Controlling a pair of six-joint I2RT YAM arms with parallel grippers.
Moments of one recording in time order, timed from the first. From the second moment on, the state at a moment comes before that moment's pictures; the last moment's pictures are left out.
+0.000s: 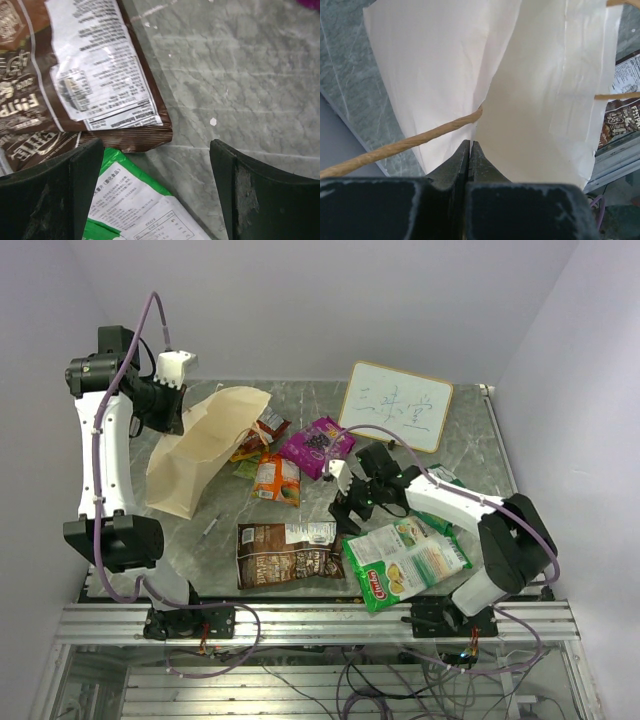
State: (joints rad) left arm 0.12 1.67 2.05 -1.47 0.36 0.49; right arm 0.63 1.56 0.96 -0.39 -0.48 -0.43
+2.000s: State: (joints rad) left arm 0.07 1.46 1.74 -1.10 0.32 0.44; right arm 0.55 1.73 1.10 -0.42 -0.51 -0.25
